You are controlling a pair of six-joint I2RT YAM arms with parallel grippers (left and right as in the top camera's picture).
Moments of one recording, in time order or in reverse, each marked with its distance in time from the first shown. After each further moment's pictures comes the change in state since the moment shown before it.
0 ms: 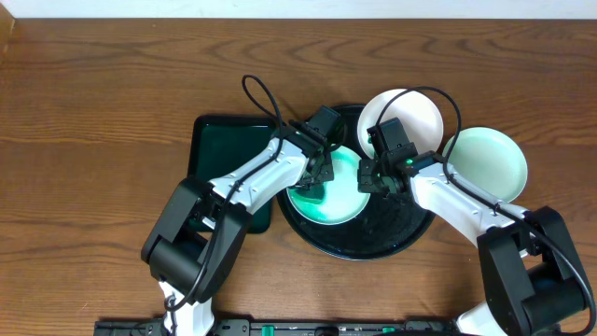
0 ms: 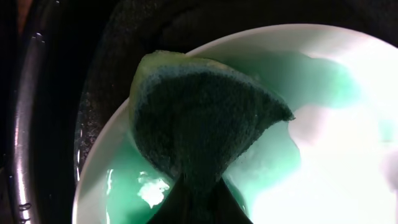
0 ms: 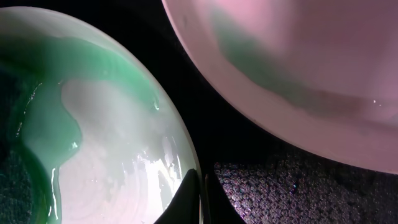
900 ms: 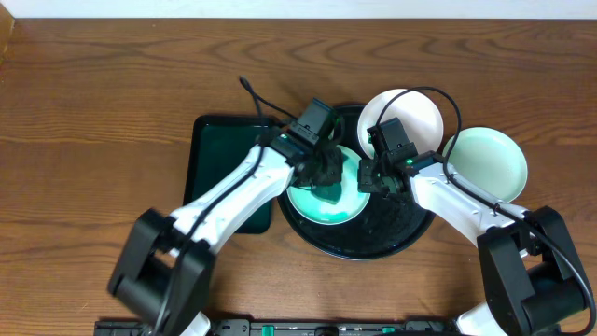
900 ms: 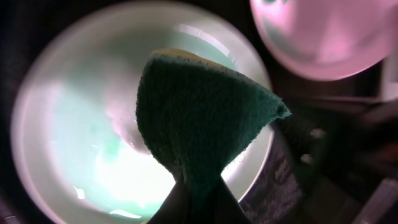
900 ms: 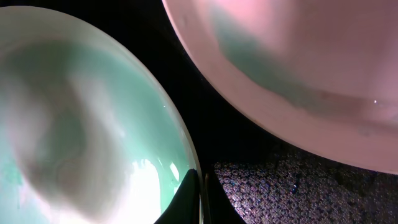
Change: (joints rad) left arm -0.002 -0.212 -0.026 0.007 0.211 0.127; right arm 0.000 0.000 0.000 0.000 -0.006 0.000
